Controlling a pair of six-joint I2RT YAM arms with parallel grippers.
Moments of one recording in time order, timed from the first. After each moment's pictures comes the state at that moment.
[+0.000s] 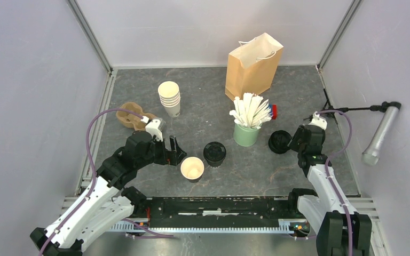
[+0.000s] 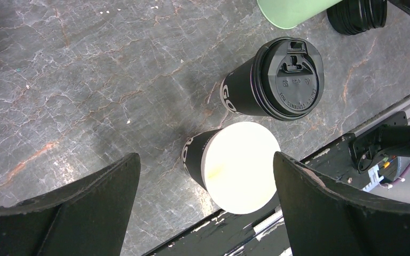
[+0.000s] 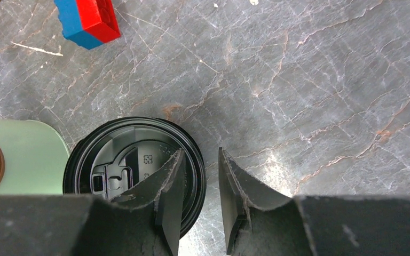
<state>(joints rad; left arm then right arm) -0.62 0.63 0.68 -0.64 0.06 -0.48 -0.08 0.88 0.38 -0.12 0.15 0.33</state>
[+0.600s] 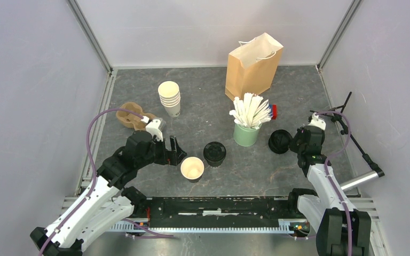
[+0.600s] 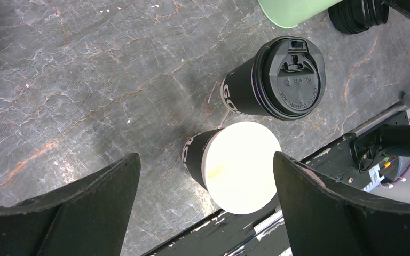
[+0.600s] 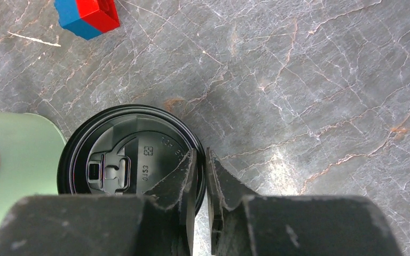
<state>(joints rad) -0.62 0.64 0.68 -0.64 0.06 -0.48 -0.09 0.91 0.36 -0.10 0.11 0.34</state>
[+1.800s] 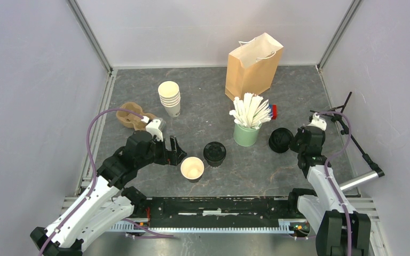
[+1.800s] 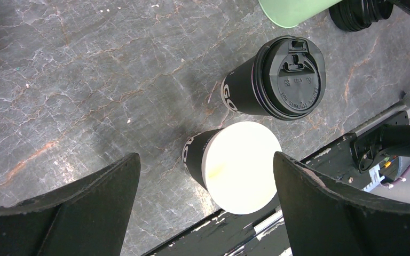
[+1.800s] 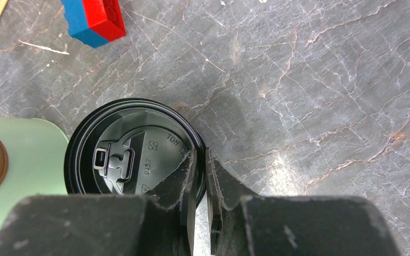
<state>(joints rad) -0.62 0.64 0.68 -0.64 0.06 -0.48 -0.09 0.90 0.35 -0.08 0.10 0.34</state>
